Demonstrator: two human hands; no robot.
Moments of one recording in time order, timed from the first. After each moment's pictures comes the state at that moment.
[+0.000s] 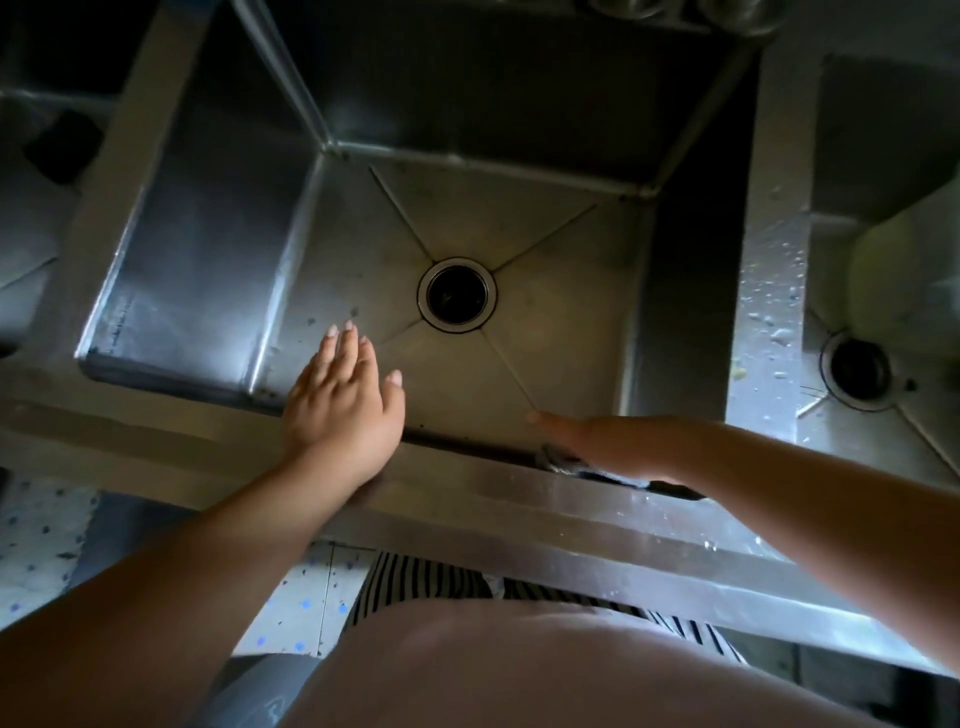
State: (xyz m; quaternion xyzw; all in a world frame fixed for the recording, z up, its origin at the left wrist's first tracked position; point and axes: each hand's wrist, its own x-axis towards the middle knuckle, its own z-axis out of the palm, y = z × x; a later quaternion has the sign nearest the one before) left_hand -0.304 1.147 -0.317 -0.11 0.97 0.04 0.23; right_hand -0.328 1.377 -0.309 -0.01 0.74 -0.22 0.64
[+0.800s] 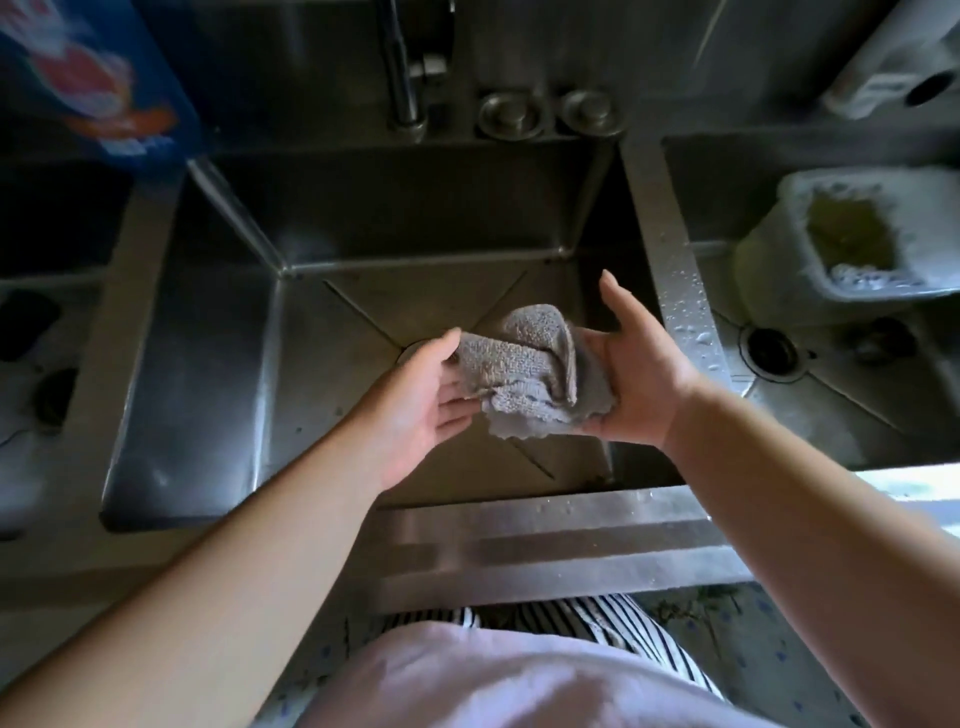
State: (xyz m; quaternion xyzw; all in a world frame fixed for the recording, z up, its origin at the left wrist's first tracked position) left_hand -0.362 1.180 -0.246 -0.20 0.61 0.66 0.38; right_hand -0.349 1.367 -0.249 0.26 0.34 -0.83 0.35
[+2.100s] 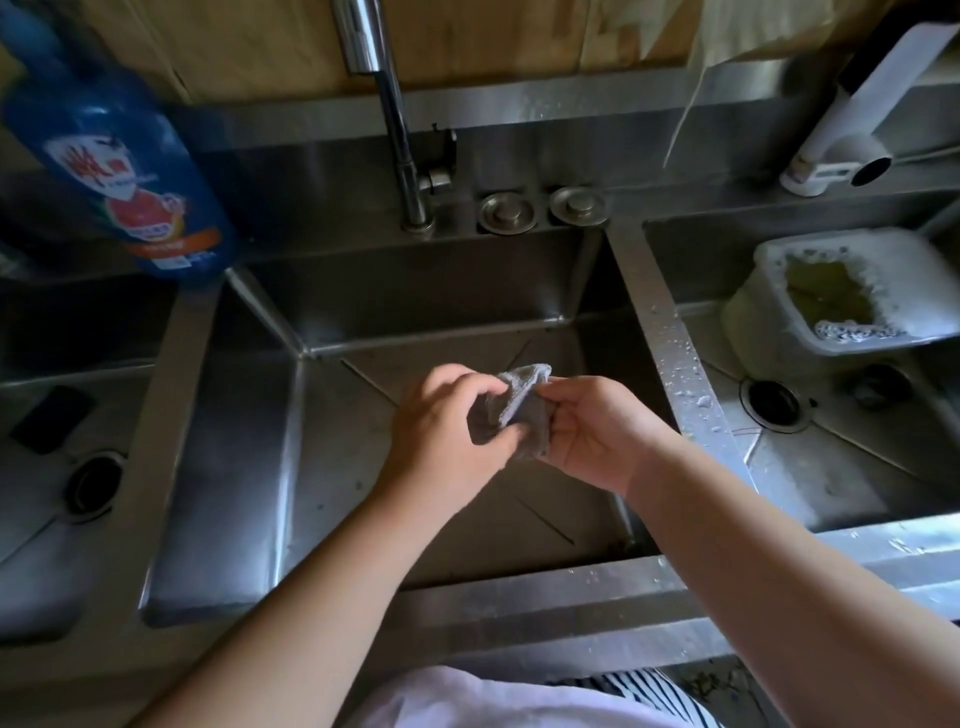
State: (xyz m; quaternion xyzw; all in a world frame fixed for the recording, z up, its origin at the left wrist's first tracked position) left_hand -0.375 1.178 -0.220 0.15 0.92 0.37 0.01; right_hand -0.367 1.323 -0.217 0.24 0.35 -0.87 0.25
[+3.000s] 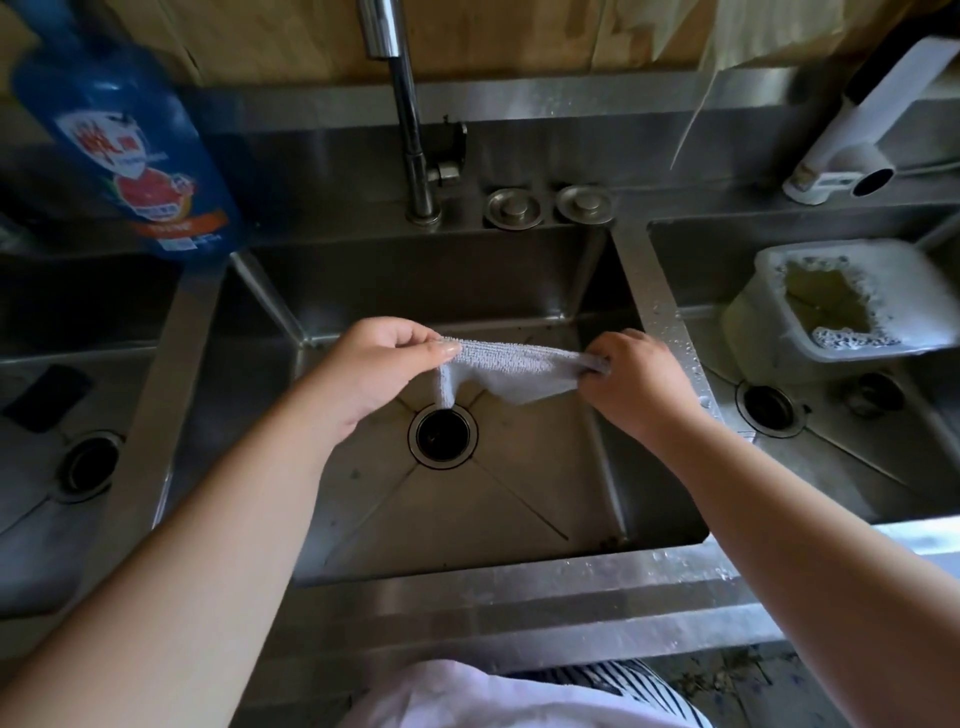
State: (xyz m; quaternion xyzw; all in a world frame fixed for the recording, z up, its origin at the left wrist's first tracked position) left_hand -0.425 1.143 -0.188 0.03 0.82 0.54 0.21; right_hand -0.380 1.361 -0.222 0.12 0.97 -0.20 0.04
